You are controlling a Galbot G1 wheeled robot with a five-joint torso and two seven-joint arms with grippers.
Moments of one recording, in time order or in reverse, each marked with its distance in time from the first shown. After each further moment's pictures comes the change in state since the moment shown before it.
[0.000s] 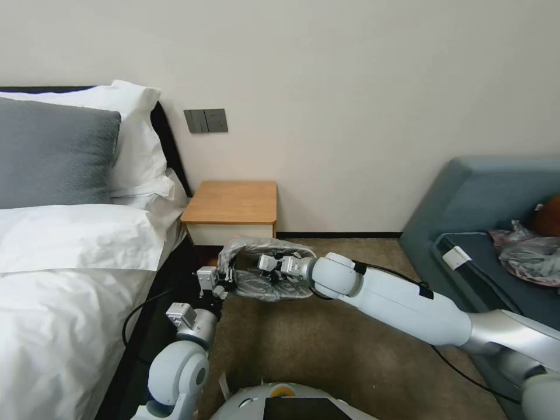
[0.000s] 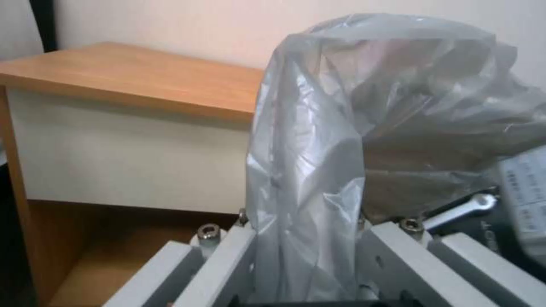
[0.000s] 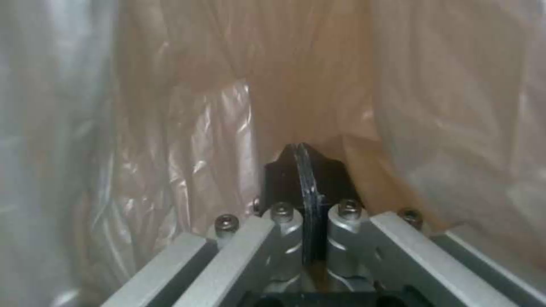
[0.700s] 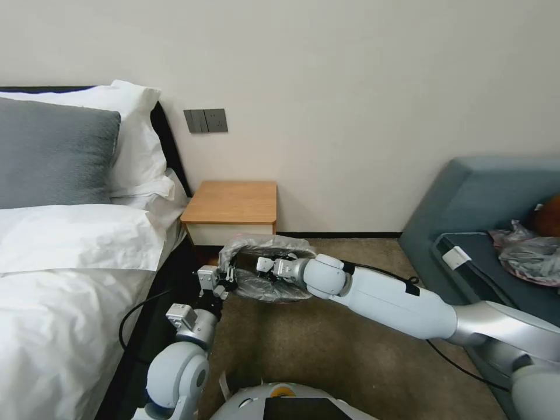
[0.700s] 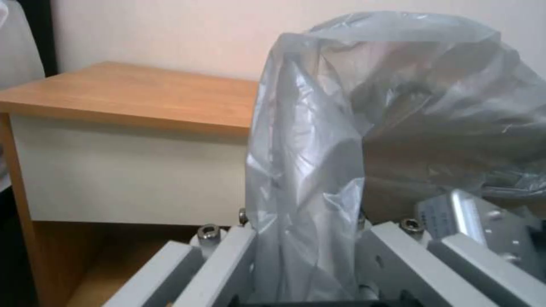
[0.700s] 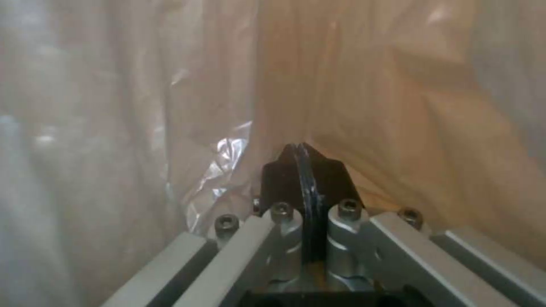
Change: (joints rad) left arm 0.004 0.001 0.000 -0.016 0.043 -0.013 0.017; right arm 0.050 0.047 -0.080 -0.053 -0.057 -0.073 0.038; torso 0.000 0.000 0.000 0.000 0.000
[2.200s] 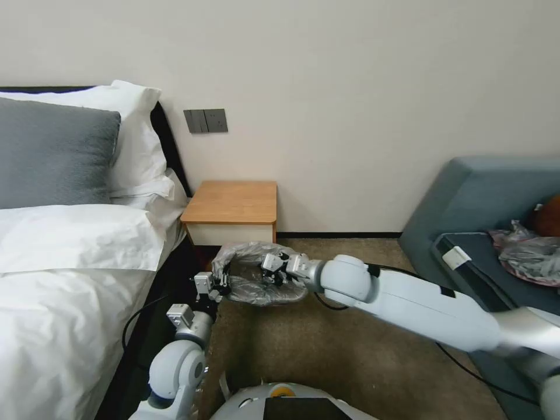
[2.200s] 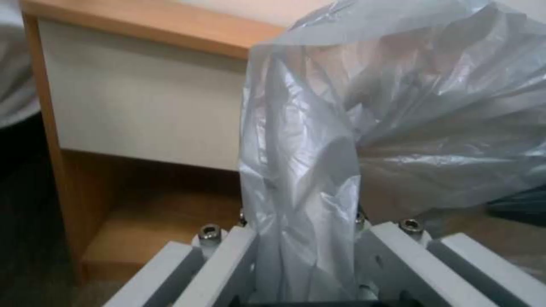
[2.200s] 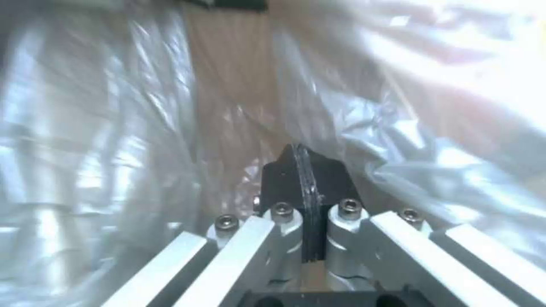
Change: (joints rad) left arm -0.016 -0.013 -0.064 0.119 -0.081 0.019 0.002; right arm -0.016 -0.148 0.078 0.226 0.346 -0.039 0.147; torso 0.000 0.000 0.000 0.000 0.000
